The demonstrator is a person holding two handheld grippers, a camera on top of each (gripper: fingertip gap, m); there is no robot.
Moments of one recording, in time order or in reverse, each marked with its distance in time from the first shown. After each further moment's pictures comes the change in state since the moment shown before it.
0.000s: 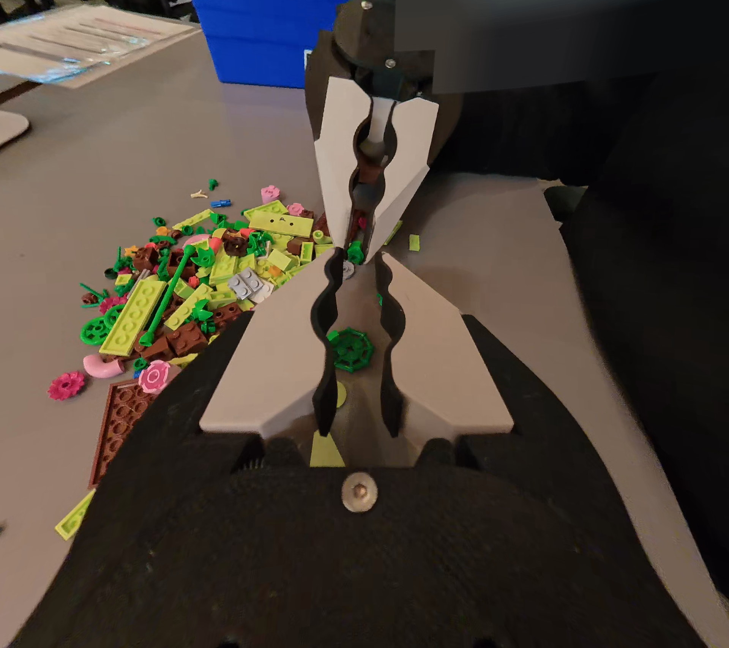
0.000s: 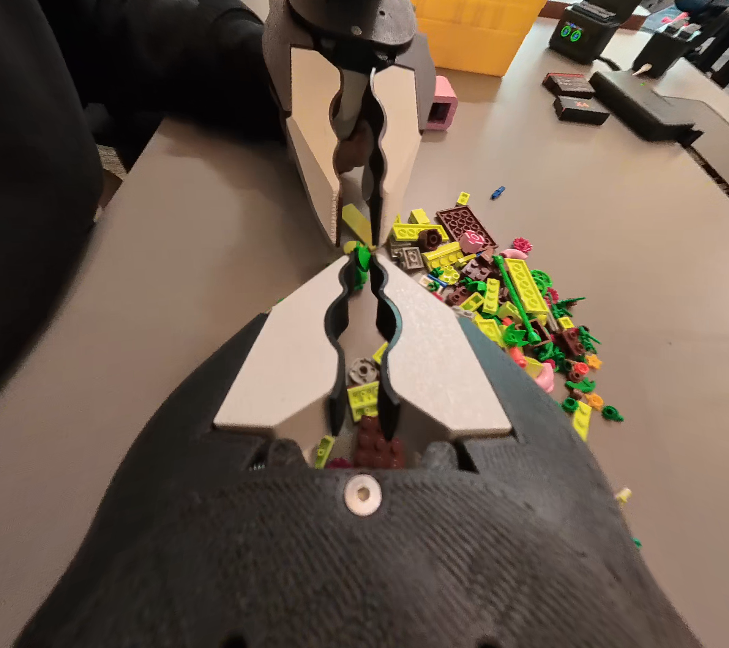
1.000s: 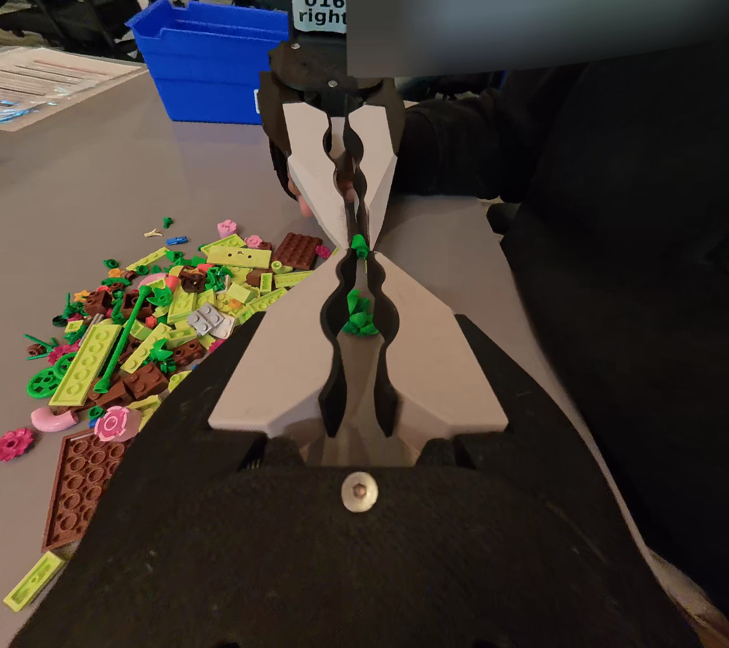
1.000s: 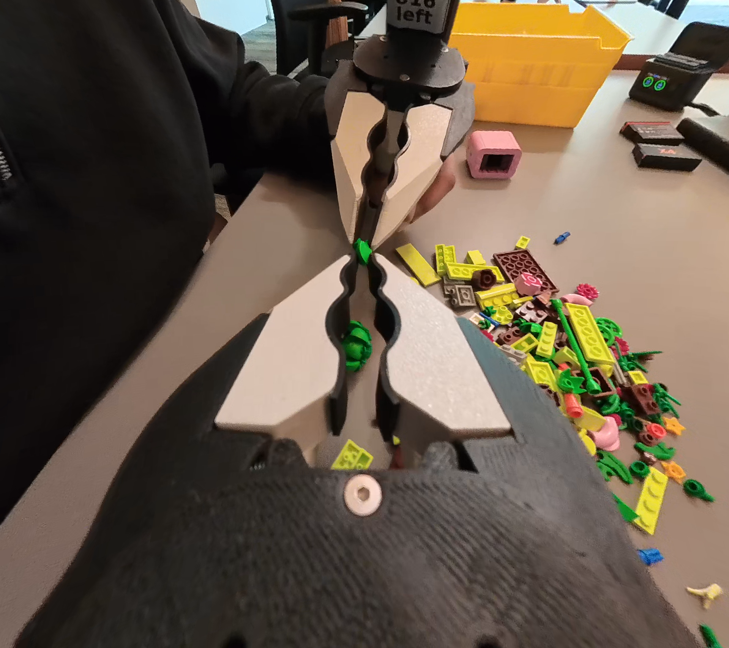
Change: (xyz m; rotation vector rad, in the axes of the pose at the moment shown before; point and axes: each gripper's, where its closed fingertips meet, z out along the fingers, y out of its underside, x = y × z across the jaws) left arm 0.026 -0.018 -0.006 0.065 0.127 0.012; right arm -0.025 -0.023 -0.016 0.141 -0.209 0.048
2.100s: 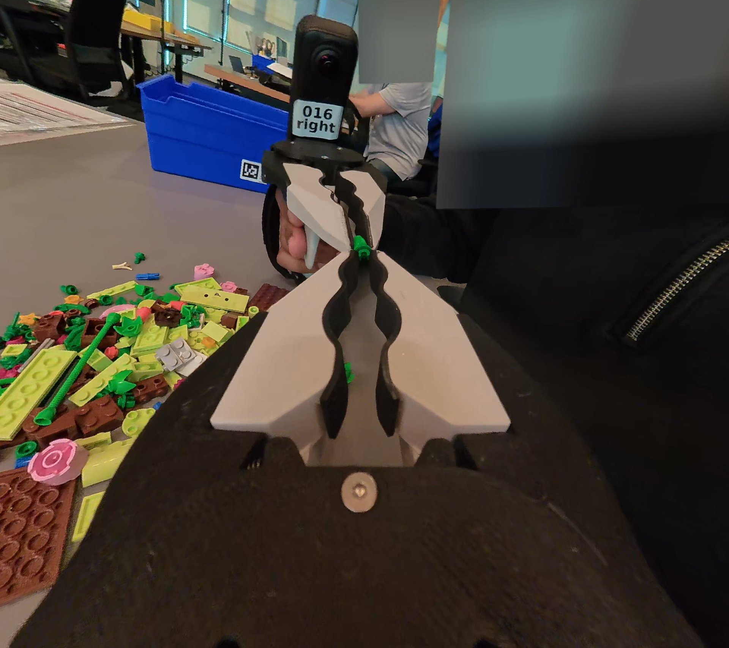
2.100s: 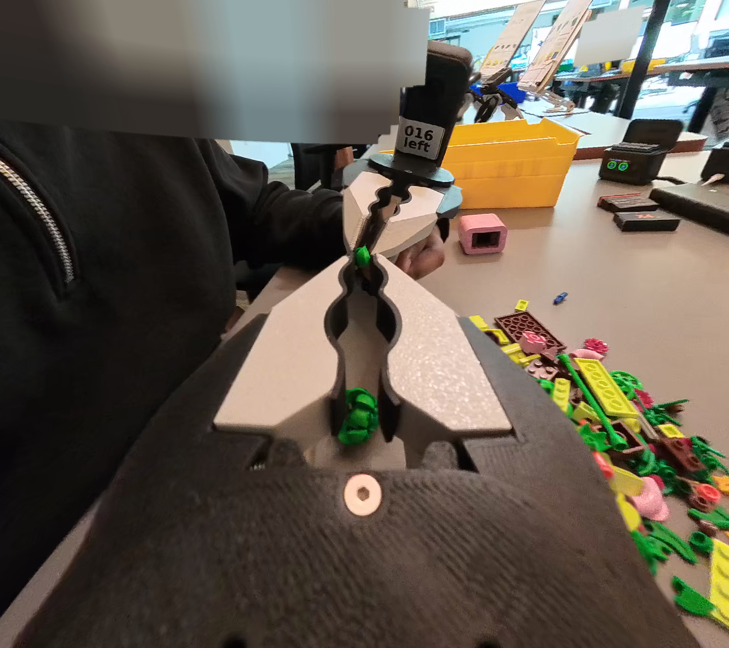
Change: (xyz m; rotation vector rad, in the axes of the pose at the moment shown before) left arm -0.002 -0.030 -0.013 0.247 0.104 -0.184; right arm 0.007 -0.037 -0.006 0.297 -0.012 0.102
